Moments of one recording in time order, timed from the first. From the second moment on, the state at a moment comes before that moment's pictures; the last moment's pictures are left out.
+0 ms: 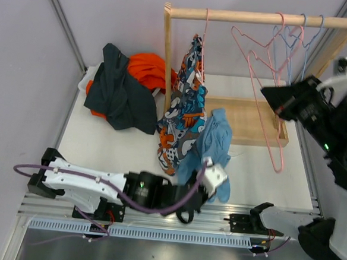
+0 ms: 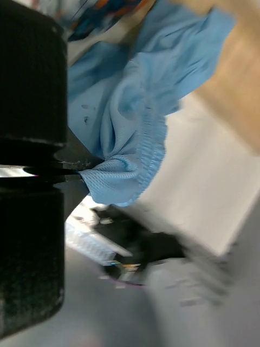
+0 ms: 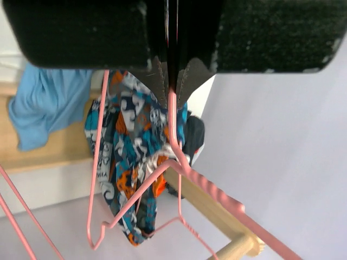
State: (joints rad) left arm -1.62 1.38 1.42 -0.48 -0.58 -0.37; right arm 0.49 1.08 2.08 -1.08 0.08 0.67
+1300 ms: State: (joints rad) left arm -1.03 1.04 1.80 -0.69 -0.83 -0.03; right arm 0.24 1.12 1.59 -0.59 -0.09 0.58
